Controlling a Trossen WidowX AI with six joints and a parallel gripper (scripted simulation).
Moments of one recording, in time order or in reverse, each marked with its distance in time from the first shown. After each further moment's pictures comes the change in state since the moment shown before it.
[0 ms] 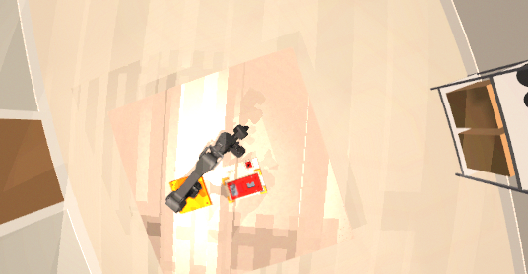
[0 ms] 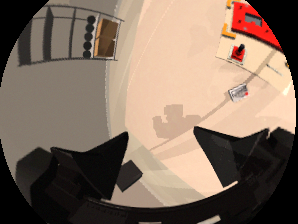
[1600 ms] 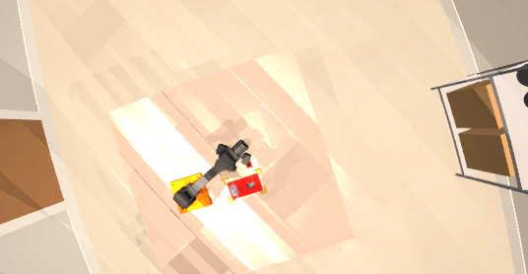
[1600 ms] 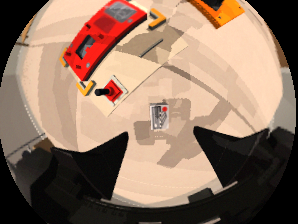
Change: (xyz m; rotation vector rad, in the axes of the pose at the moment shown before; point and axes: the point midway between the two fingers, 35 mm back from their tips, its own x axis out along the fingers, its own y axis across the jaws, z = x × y) arm 0.029 -0.172 0.051 1.000 -0.376 -0.656
